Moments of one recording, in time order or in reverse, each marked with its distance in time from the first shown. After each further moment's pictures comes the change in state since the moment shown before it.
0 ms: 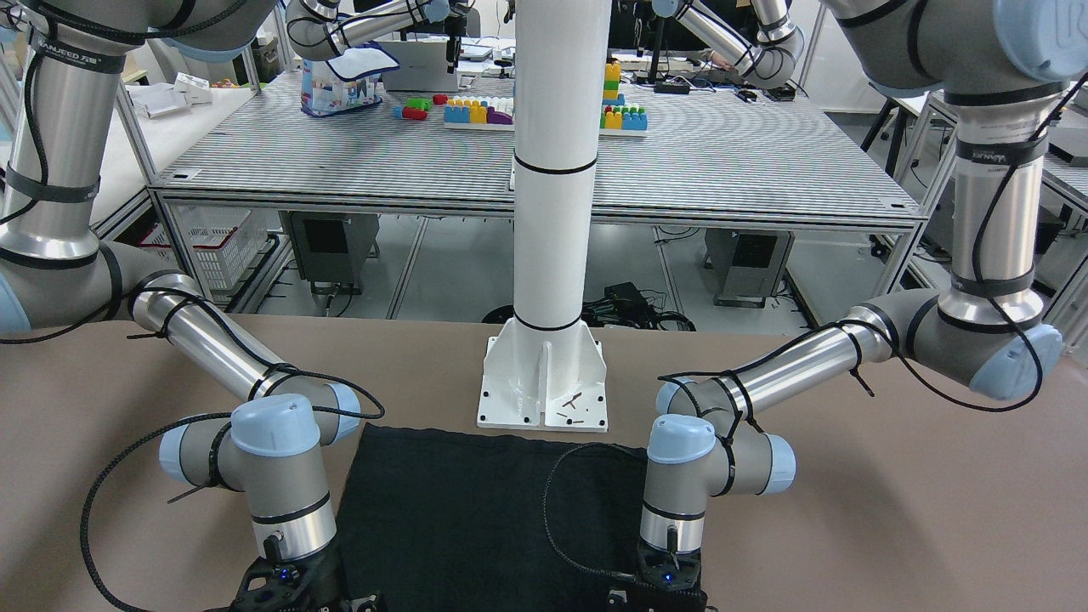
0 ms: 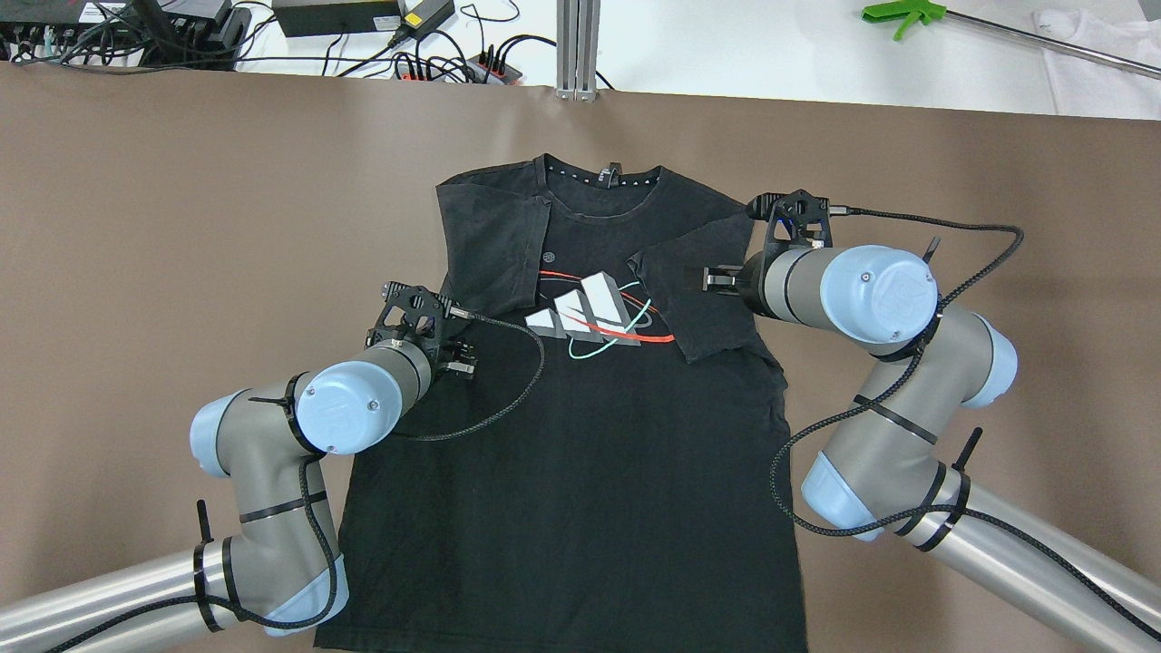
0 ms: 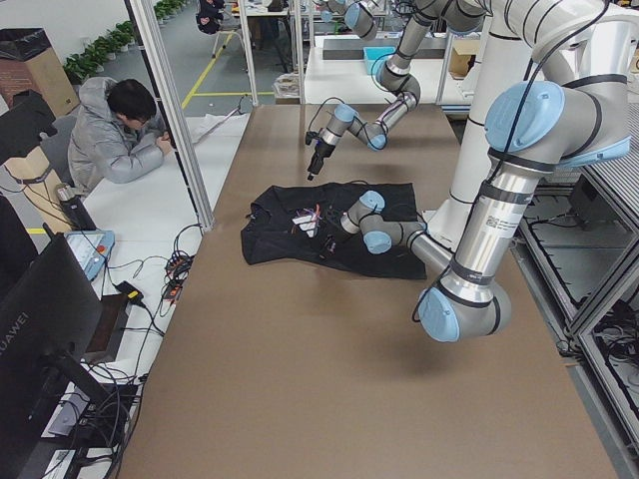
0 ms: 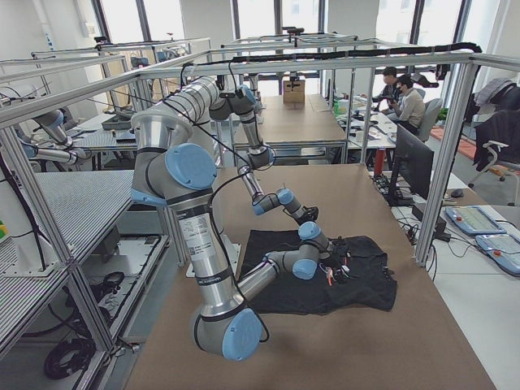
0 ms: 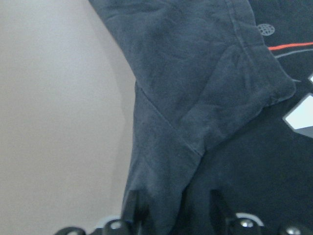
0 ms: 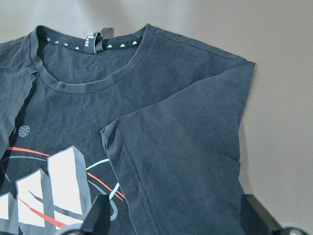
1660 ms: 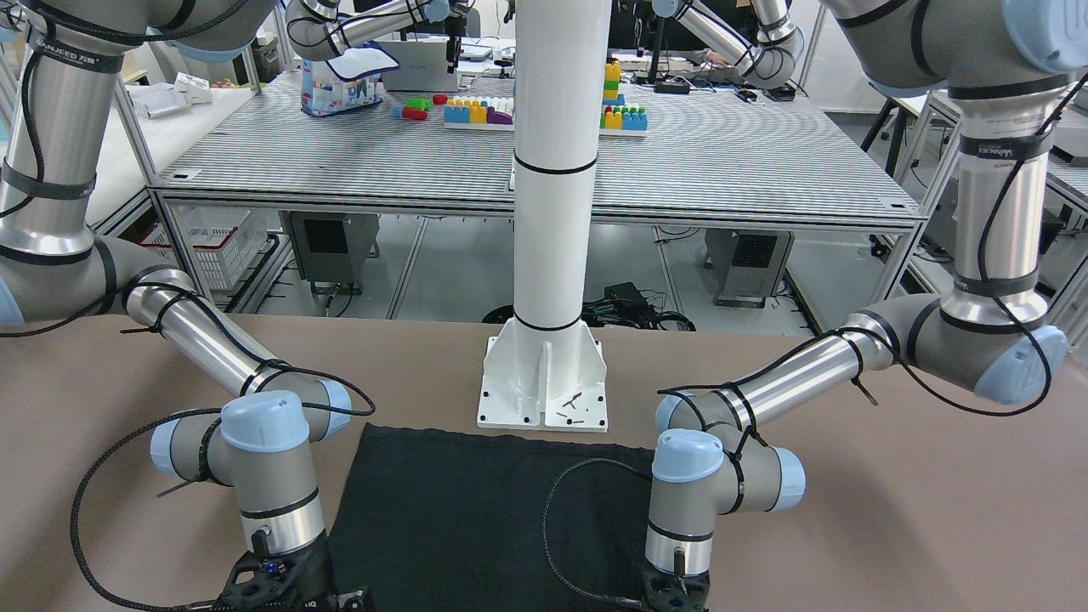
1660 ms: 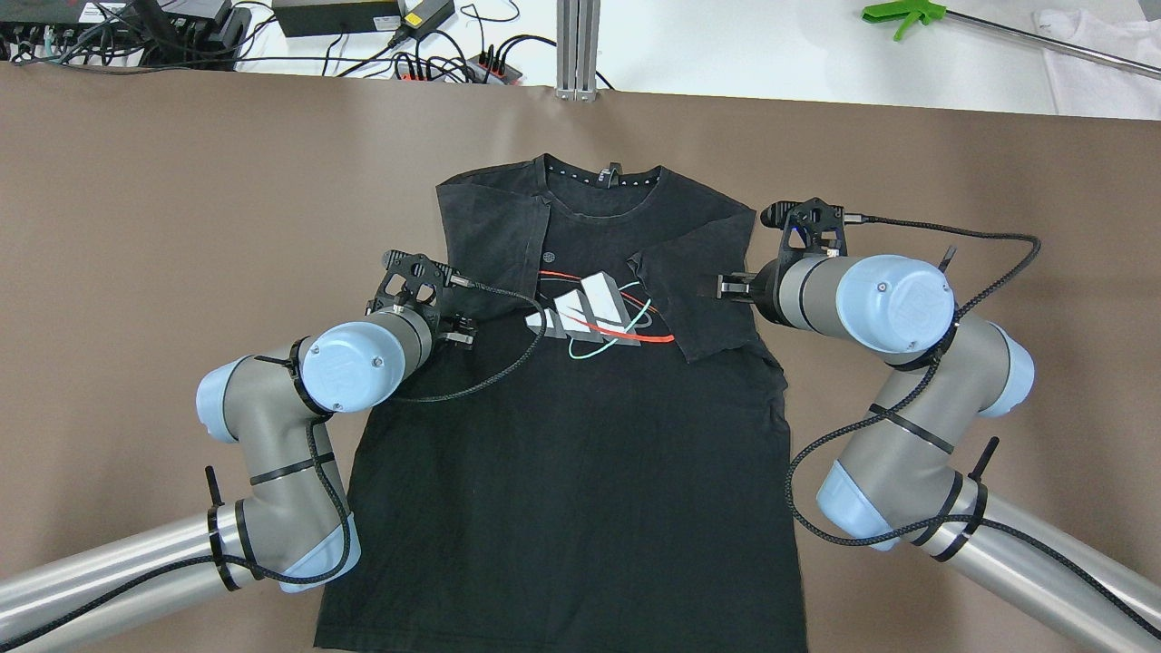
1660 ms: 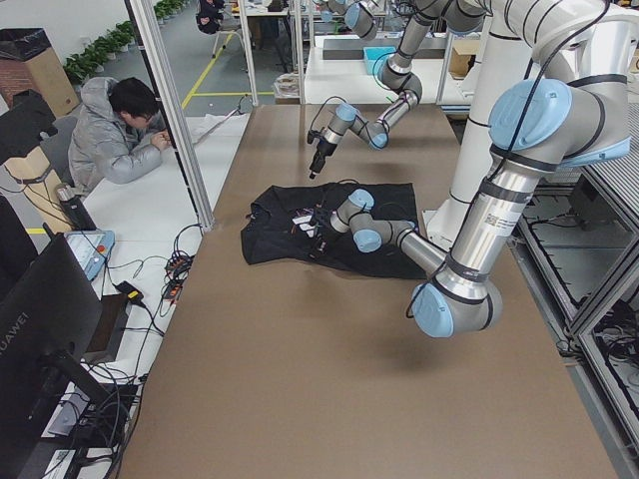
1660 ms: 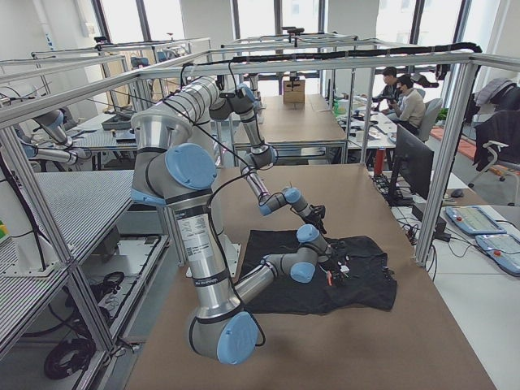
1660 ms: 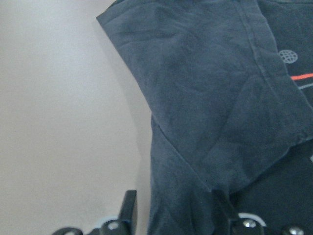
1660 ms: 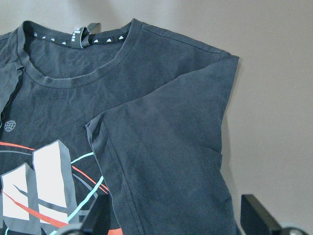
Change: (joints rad) left arm -0.055 -0.042 0.058 -0.007 -0.040 0.032; right arm 0.000 -0.036 0.022 0.000 -0.004 0.001
